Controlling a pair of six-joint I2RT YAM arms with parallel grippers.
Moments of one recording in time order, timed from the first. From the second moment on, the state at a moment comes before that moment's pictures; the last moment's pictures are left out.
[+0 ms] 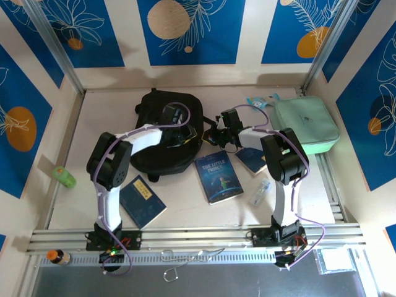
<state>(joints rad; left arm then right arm) -0.51 2.02 1.39 -0.26 0.31 -0.93 0.39 2.00 1.18 0.00 -0.53 0.82</state>
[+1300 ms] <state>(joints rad) -0.54 2.16 1.72 -0.57 0.22 -0.67 0.39 2.01 1.18 0.00 -0.53 0.82</state>
